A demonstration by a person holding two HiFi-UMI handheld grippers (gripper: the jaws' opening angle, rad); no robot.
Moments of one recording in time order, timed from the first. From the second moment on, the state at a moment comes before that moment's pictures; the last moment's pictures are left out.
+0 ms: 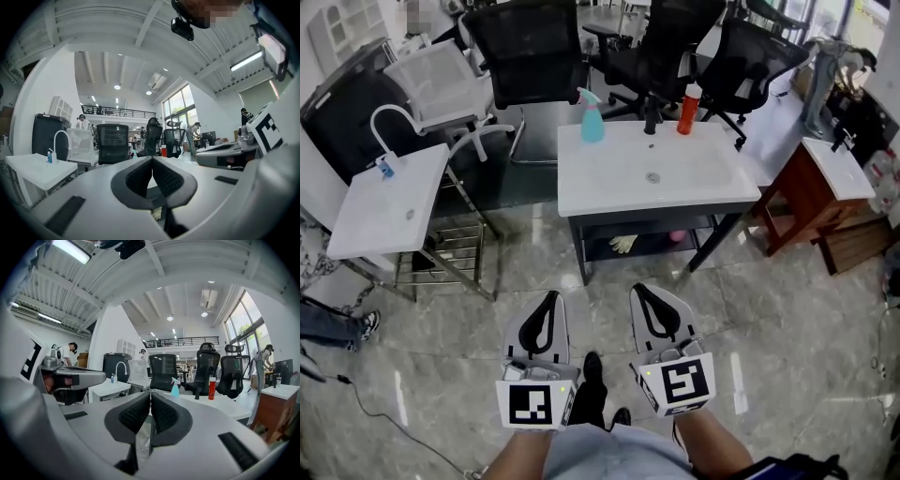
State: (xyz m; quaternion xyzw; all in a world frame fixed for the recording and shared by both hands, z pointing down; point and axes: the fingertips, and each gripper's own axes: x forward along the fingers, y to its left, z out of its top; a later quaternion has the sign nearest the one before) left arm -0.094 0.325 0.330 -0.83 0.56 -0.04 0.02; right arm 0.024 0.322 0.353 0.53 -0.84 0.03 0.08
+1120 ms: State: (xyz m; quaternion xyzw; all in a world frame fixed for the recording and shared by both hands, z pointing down) left arm -0.134 0.140 0.317 -0.85 0.53 0.01 0.02; right arm -0.010 0.138 0.319 0.57 -0.82 -0.02 0.08
